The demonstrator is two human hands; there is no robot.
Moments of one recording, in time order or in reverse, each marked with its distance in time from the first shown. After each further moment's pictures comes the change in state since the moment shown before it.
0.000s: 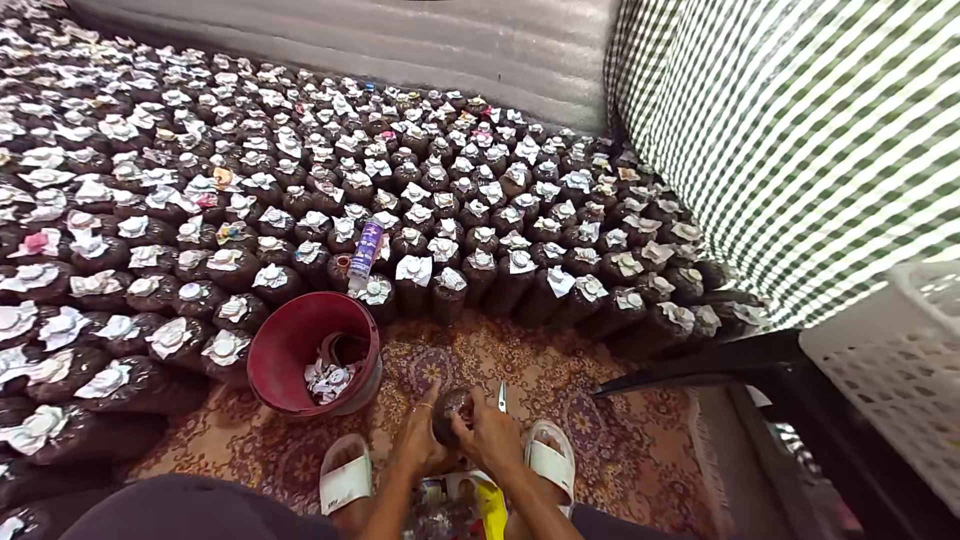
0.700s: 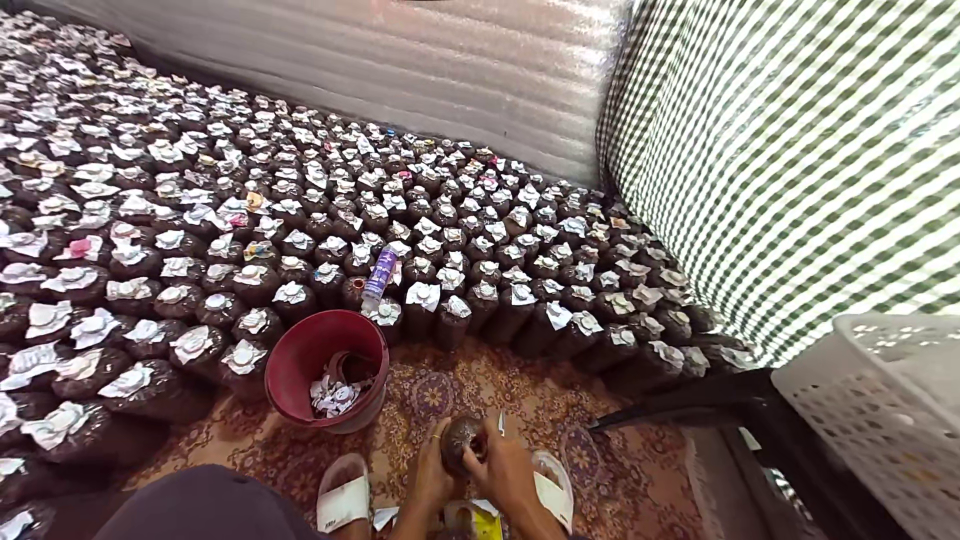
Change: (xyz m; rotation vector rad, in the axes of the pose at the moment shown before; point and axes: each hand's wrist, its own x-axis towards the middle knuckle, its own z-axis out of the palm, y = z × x) left_hand -0.011 0.000 0.039 -0.163 0.139 -0.039; right_hand -0.023 0.010 -0.002 0.011 0.156 -0.081
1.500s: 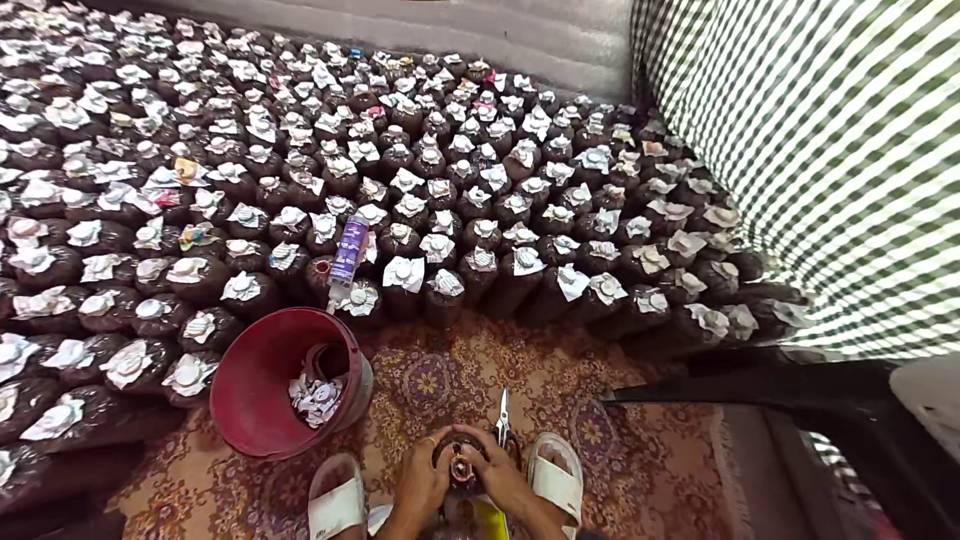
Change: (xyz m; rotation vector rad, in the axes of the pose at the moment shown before) left_hand 0.004 0.031 -0.025 -0.059 -0.087 -0.129; right_hand 0.033 0.060 0.053 0.891 -0.383 0.112
